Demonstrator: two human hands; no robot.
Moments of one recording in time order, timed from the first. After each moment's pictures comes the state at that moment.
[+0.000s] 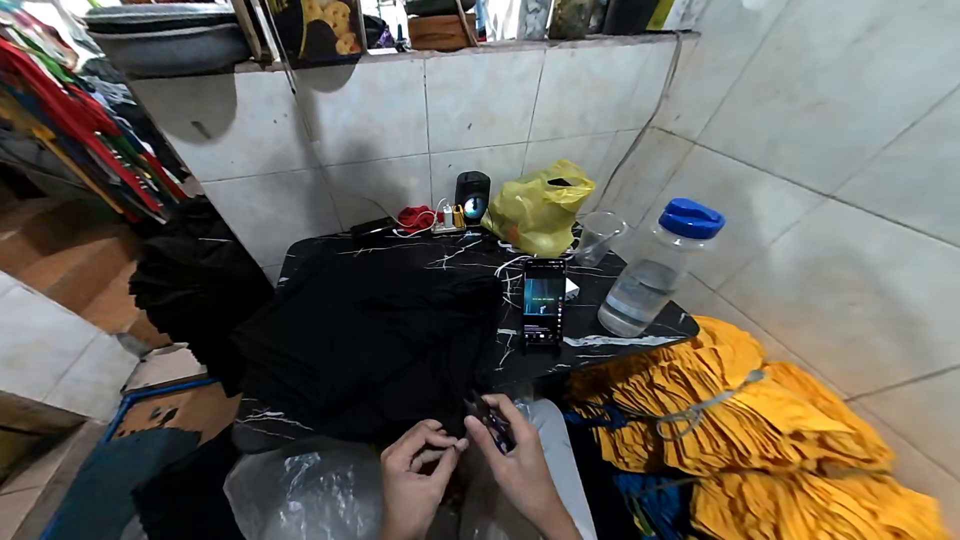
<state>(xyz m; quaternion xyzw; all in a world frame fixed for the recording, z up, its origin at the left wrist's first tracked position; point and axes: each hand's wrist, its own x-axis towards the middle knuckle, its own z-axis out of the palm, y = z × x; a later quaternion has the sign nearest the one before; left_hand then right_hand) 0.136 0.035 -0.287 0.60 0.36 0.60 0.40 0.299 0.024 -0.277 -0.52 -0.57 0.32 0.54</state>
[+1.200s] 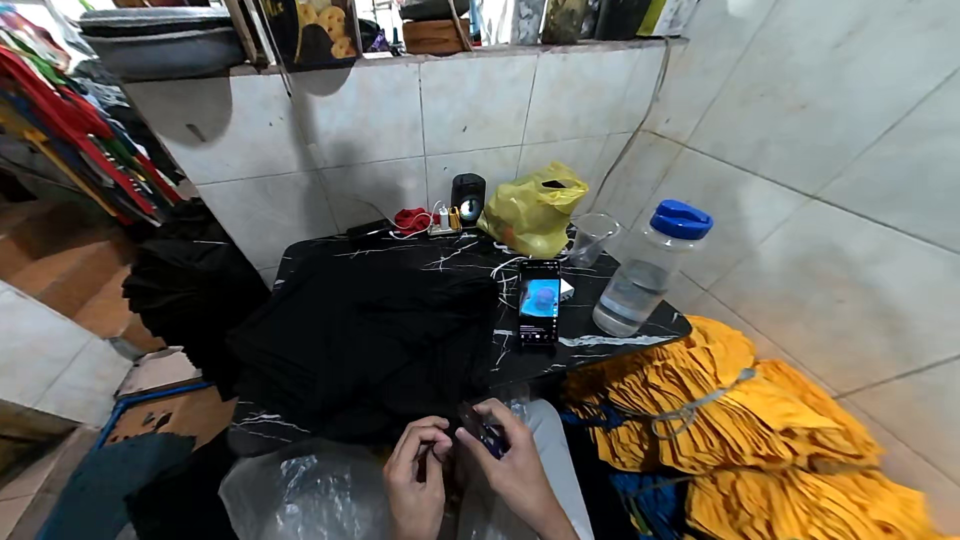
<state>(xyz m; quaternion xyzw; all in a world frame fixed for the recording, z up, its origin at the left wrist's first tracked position) 0.144 0.031 -0.300 0.61 0.36 0.62 0.33 0.302 0.022 -0.286 -0.52 -0.59 0.31 0.54</state>
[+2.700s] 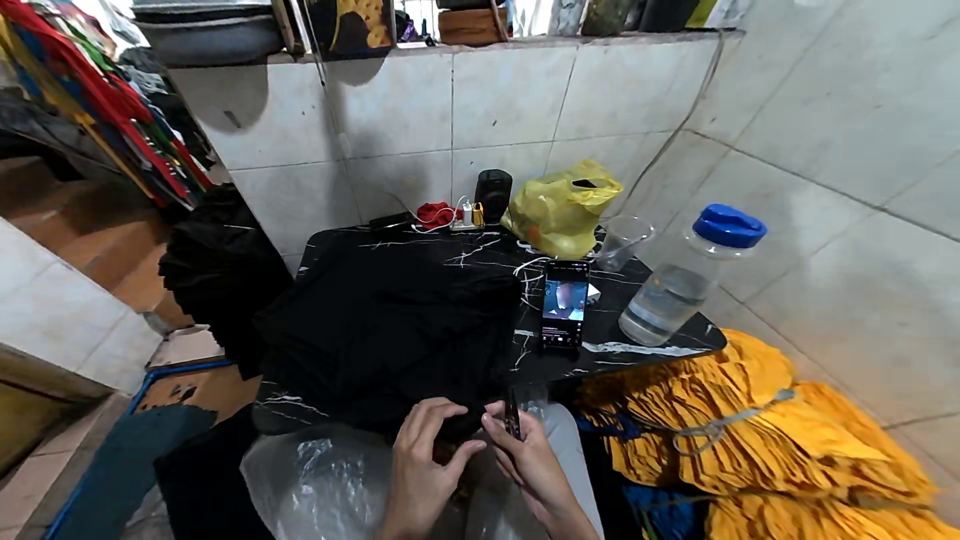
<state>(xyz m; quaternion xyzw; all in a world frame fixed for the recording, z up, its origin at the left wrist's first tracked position) 0.121 0.050 -0.291 0.74 0.43 0.48 0.18 0.299 0.026 -0.278 -0.44 -0.32 0.63 0.55</state>
